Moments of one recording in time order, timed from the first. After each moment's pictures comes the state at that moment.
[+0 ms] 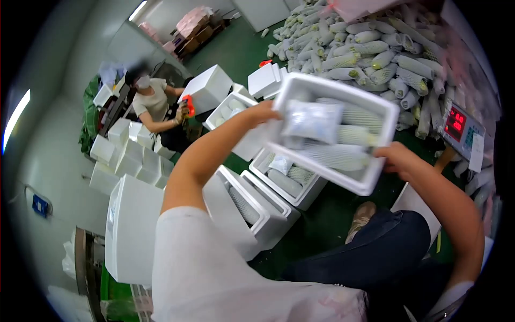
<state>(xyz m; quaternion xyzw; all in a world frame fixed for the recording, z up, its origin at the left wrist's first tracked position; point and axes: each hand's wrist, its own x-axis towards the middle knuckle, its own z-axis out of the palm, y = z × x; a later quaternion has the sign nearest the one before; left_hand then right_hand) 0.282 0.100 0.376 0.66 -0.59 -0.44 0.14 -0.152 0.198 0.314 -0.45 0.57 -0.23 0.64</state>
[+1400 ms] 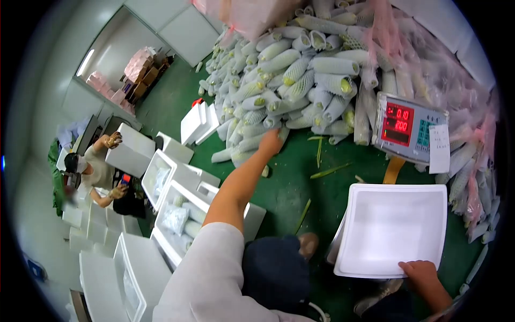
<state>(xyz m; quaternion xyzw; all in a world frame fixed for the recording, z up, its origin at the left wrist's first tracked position) 0.002 -0.126 0.072 0.58 -0.79 -0.05 0.19 -0.487 0.405 0.208 -0.78 0.54 0.08 0.29</state>
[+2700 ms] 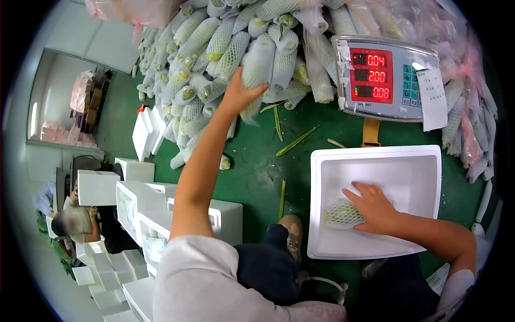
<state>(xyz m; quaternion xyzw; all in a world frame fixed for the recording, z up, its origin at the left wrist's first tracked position) -0.150 -0.157 0.154 0.40 -0.82 -0.32 0.25 -0.392 0.244 0.138 -0.76 0.57 -0.10 0.30</state>
